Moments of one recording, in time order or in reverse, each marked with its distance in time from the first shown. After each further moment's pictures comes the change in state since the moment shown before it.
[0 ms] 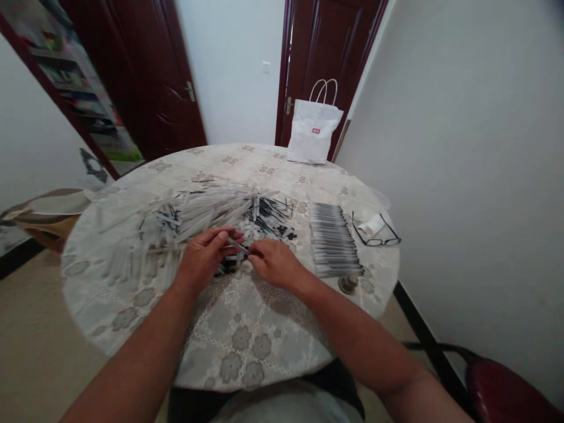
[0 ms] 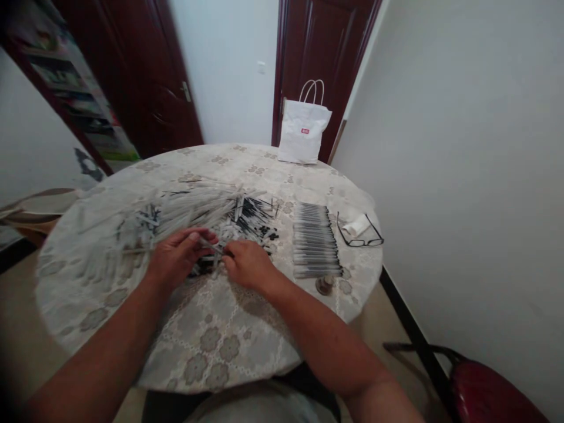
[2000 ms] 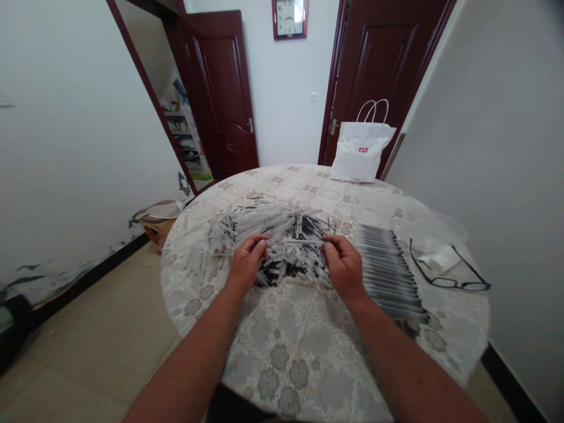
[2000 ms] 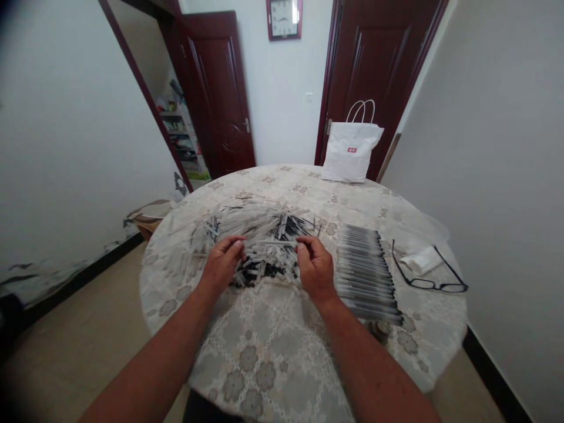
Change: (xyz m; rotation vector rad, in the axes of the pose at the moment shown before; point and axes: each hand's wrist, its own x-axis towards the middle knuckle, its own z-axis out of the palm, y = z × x) left_hand 0.002 0.004 -0.015 0.384 0.149 0.185; right_hand 0.002 0.040 -0.003 0.644 0.616 0.197
